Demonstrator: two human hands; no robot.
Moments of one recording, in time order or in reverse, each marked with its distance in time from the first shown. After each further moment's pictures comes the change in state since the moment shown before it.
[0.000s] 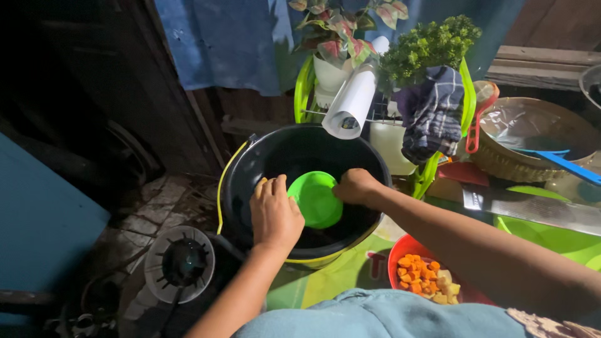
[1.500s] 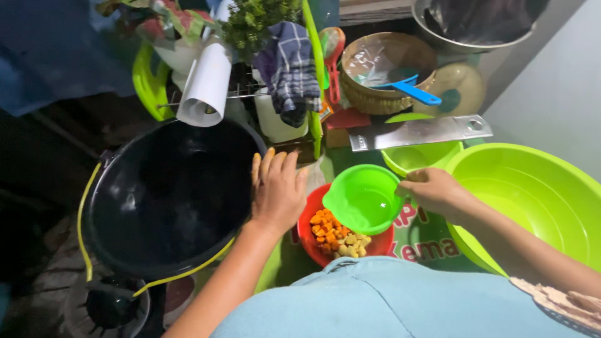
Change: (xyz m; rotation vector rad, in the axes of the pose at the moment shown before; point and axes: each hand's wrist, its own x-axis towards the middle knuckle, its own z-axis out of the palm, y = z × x) left_hand -0.012 0.171 0.070 -0.237 -0.106 0.530; right_hand -0.346 0.168 -0.061 0.748 0.190 0.818
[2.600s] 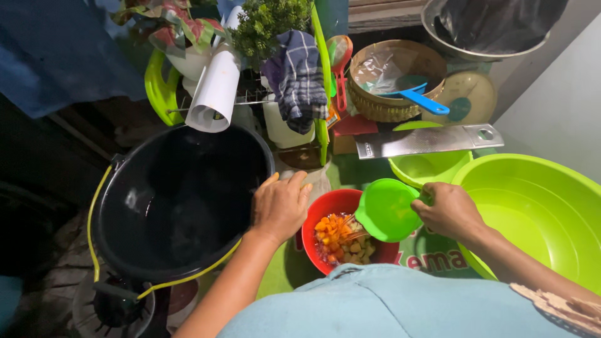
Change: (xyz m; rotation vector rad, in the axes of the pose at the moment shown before) left_hand -0.002 -0.004 -0.009 -0.071 -0.190 -0.026; right_hand -0.018 0.006 0.002 -0.345 0.149 -0.085
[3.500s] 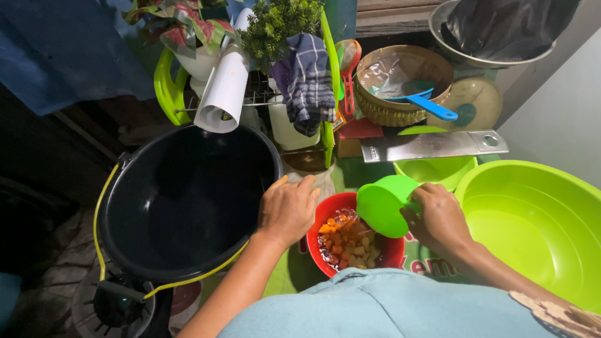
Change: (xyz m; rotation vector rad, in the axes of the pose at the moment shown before) left_hand -0.002 0.000 -0.003 -0.032 -0.026 0.041; right_hand -0.011 -0.009 0.028 -0.075 0.389 -0.547
